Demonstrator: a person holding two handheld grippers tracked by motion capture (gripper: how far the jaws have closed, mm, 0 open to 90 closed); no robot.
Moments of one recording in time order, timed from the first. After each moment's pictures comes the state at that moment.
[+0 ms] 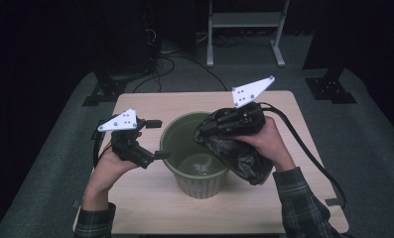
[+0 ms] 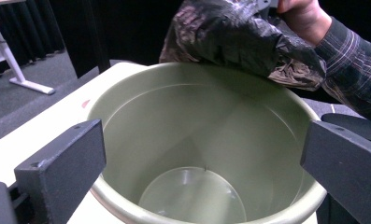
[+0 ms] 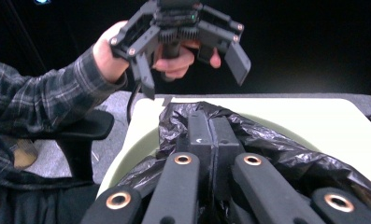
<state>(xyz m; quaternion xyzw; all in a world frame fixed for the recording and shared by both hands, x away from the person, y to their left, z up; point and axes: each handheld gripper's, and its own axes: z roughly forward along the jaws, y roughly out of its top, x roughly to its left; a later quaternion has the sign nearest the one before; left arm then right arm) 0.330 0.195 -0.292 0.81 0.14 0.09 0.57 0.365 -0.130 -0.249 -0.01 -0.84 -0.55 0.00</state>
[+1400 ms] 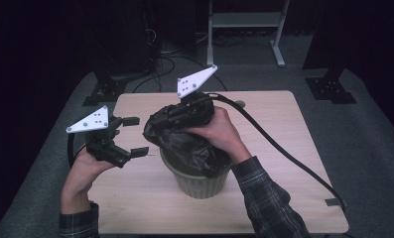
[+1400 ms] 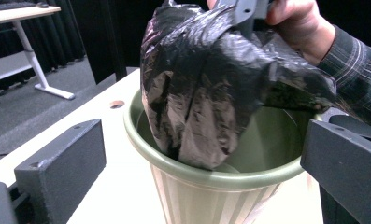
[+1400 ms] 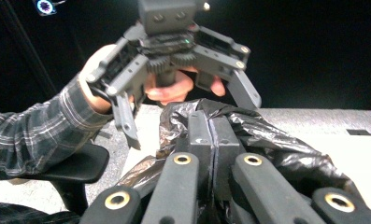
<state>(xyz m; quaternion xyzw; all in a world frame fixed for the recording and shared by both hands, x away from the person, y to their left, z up) 0.321 0.245 -0.280 0.79 0.15 0.12 0.58 0.377 -0.027 -0.231 0.01 -0.84 -0.55 0.02</state>
